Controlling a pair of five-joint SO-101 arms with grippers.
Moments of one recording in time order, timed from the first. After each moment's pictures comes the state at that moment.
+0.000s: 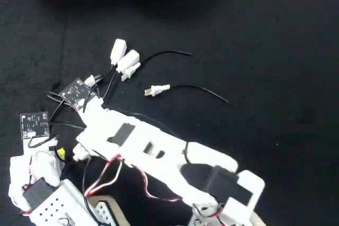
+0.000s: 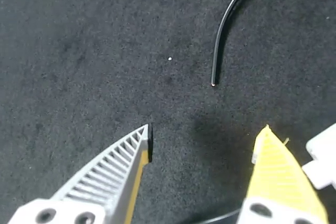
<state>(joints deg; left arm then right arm) -49.9 -103.9 93.7 68.5 -37.0 -58.8 0.8 33.9 28.2 -10.9</state>
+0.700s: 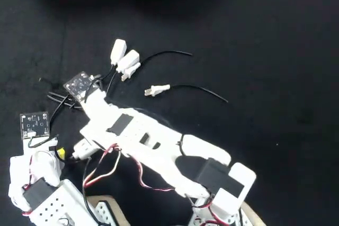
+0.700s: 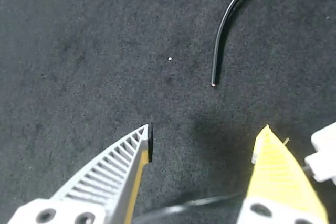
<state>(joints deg) -49.9 -103.9 93.7 68.5 -37.0 -55.6 6.6 29.2 33.1 -11.3</state>
